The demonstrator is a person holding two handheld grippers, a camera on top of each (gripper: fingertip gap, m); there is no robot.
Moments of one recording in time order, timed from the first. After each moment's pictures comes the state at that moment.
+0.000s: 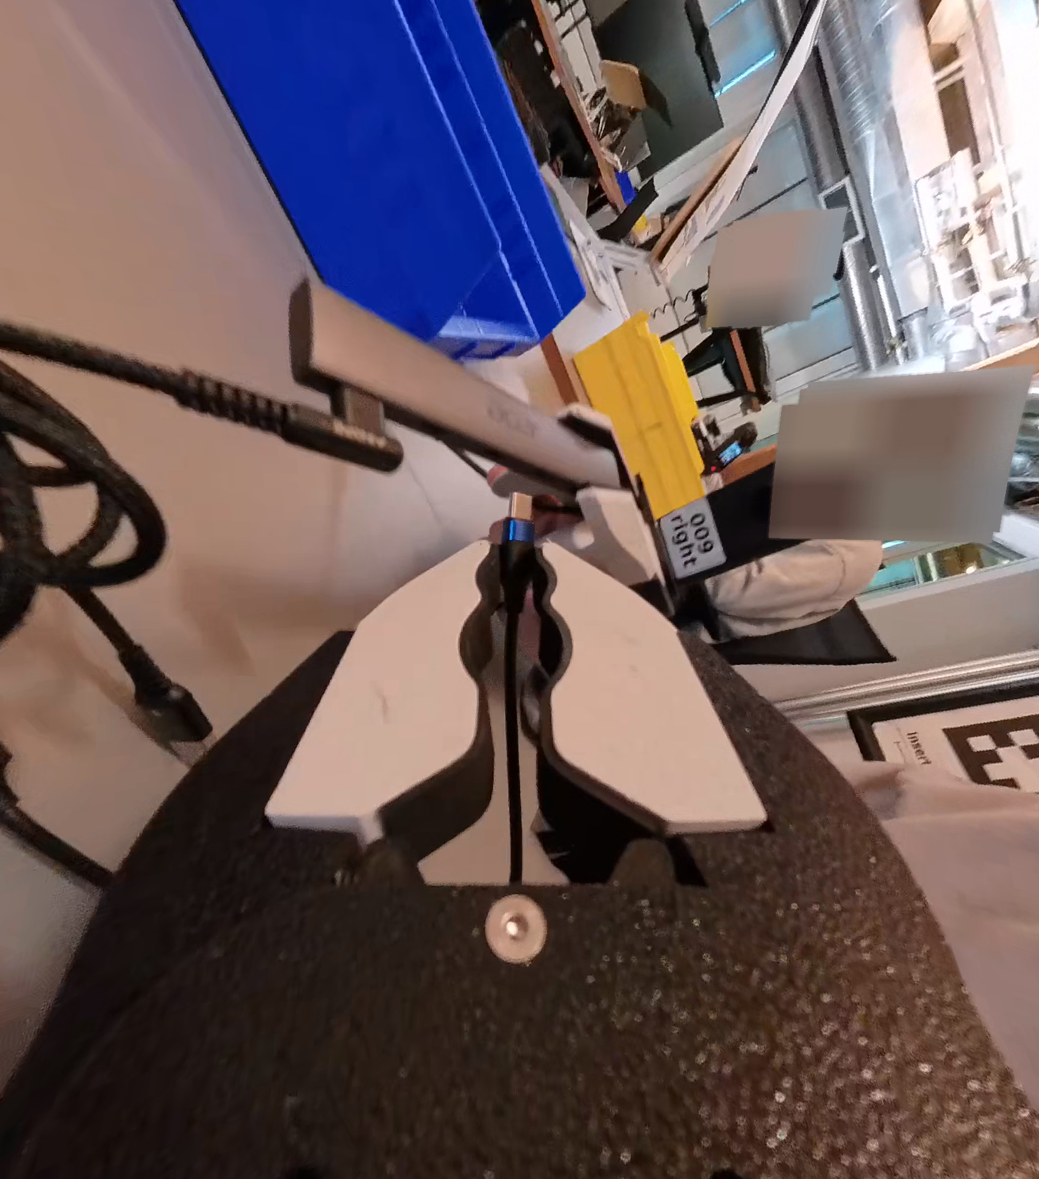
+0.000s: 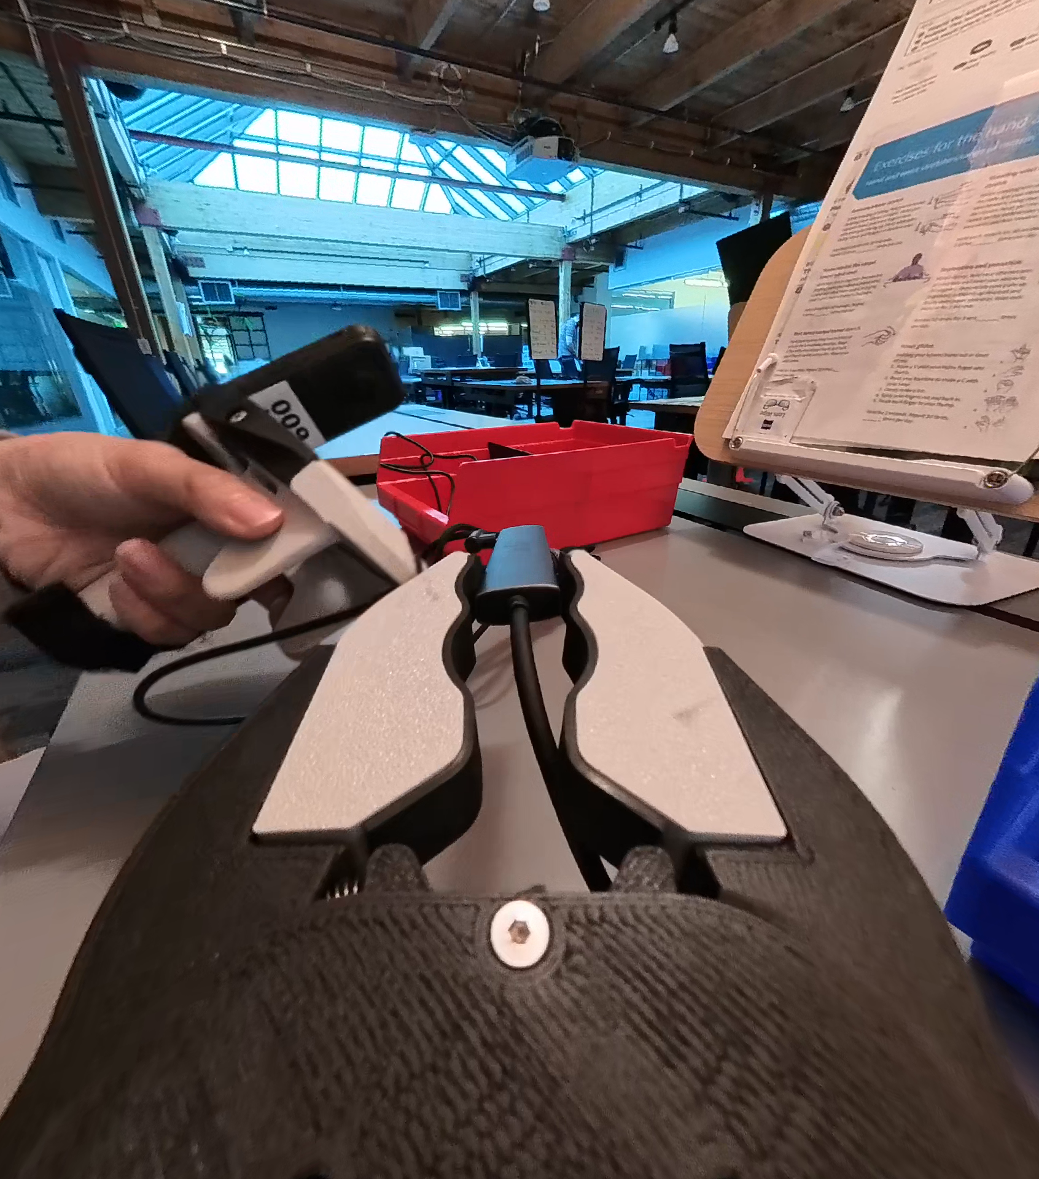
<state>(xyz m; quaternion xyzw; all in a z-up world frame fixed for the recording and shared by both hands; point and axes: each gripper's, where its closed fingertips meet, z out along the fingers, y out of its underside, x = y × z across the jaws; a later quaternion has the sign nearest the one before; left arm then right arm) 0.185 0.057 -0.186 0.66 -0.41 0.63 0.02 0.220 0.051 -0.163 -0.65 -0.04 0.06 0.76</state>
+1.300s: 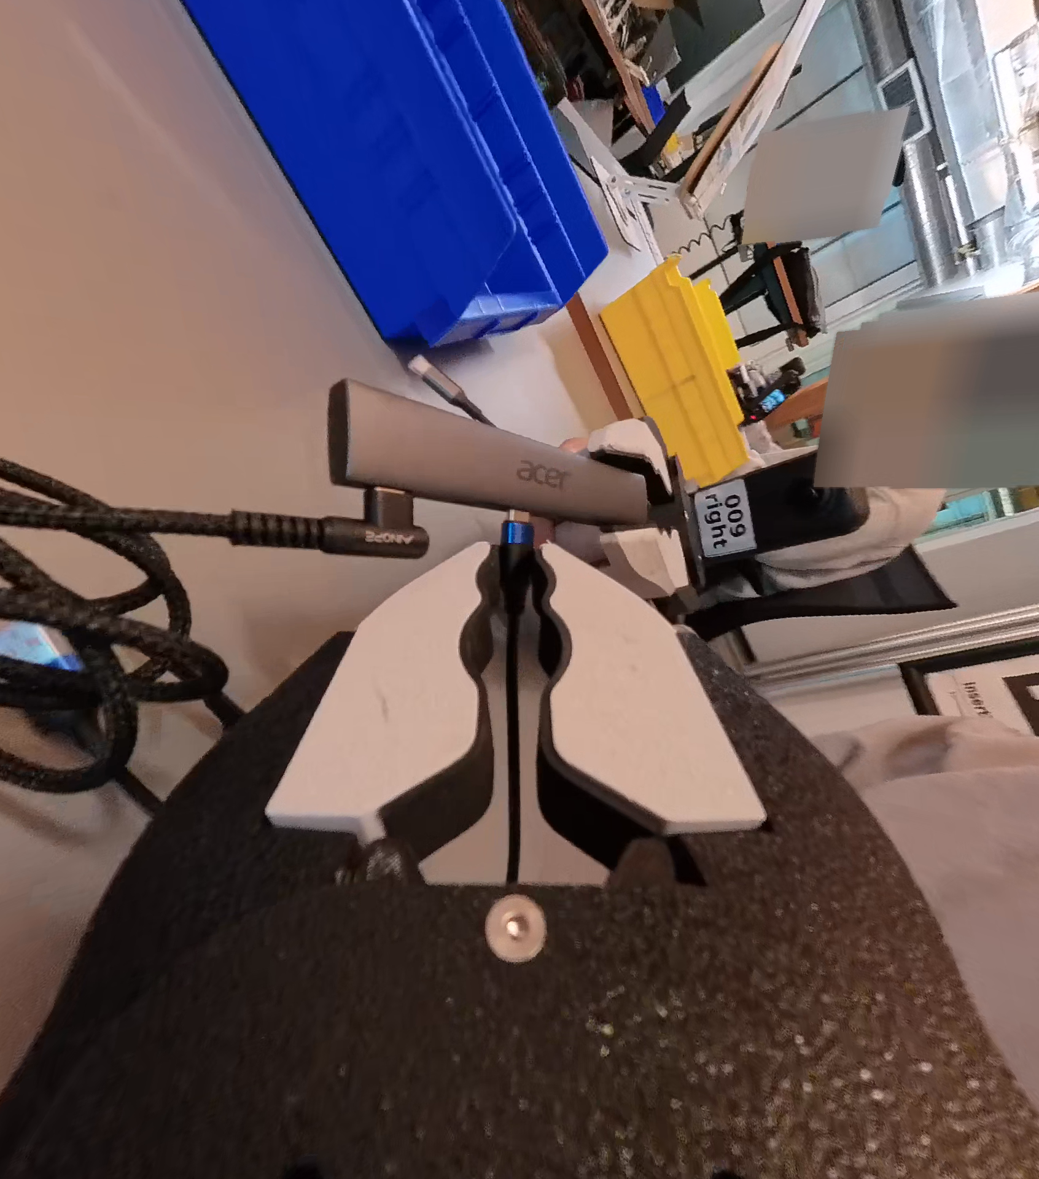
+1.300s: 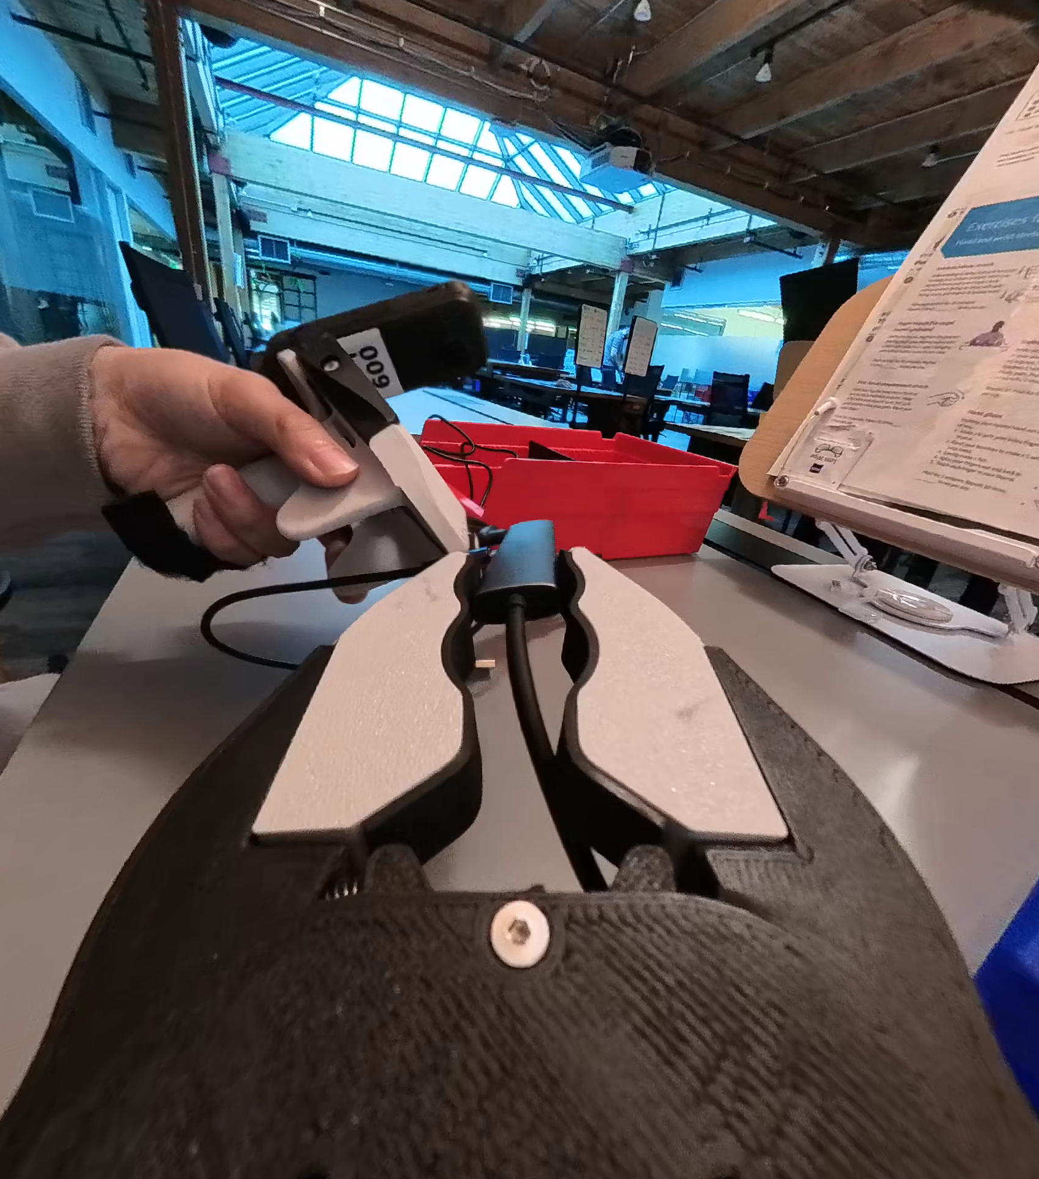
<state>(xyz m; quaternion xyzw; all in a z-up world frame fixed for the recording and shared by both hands) 0.180 0.071 -0.186 0.66 -0.46 0.60 0.02 0.201 0.052 -0.164 -0.64 -0.12 0.05 0.76</state>
